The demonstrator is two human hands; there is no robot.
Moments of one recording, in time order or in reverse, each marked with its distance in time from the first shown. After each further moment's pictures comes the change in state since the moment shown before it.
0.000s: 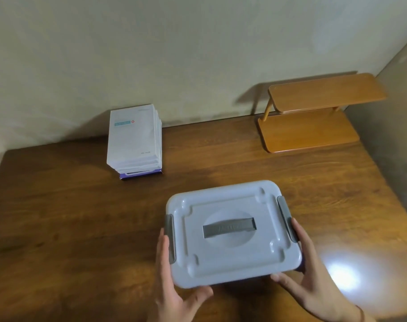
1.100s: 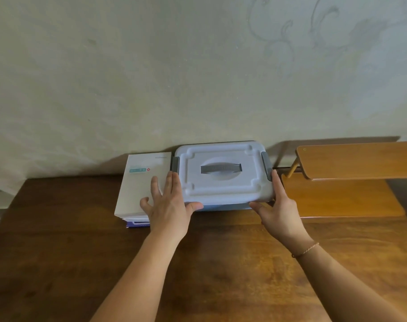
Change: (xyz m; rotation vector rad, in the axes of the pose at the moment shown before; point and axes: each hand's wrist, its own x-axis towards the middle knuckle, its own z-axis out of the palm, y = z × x) left_hand 0.286 0.022 -0.023 0.895 0.066 -0.247; right_hand 0.273 -0.082 -0.001 -0.186 0.181 0.009
